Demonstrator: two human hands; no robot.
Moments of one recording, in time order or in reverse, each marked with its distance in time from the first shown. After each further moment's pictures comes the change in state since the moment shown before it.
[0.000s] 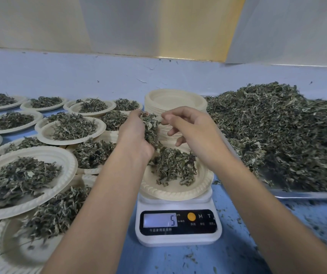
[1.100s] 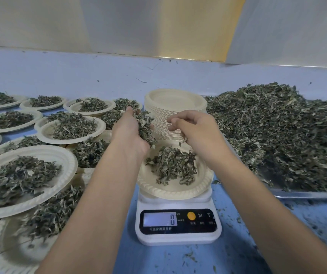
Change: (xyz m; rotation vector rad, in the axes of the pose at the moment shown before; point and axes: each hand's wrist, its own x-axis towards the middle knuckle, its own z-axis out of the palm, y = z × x) left_hand 0.006 0.007 -0.002 -0.128 0.032 -0.016; right_hand 0.005 0.008 -0.005 -0.136 0.099 0.023
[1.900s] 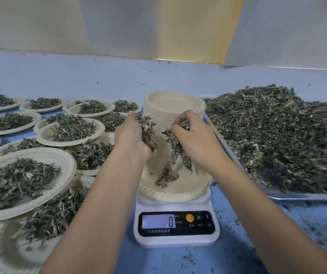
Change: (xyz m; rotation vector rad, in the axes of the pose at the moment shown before) left_hand 0.001 -0.006 0.000 0.071 0.057 0.036; right_hand -0.002 0.006 0.000 -0.287 -0.013 -0.021
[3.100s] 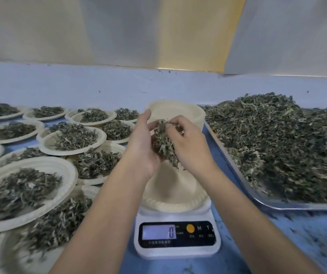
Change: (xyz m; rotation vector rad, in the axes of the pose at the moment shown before) left_hand -0.019 -0.004 0.005 0.152 -0.368 -0.115; right_hand 0.004 -0.014 0.015 0.164 0.102 -0.106
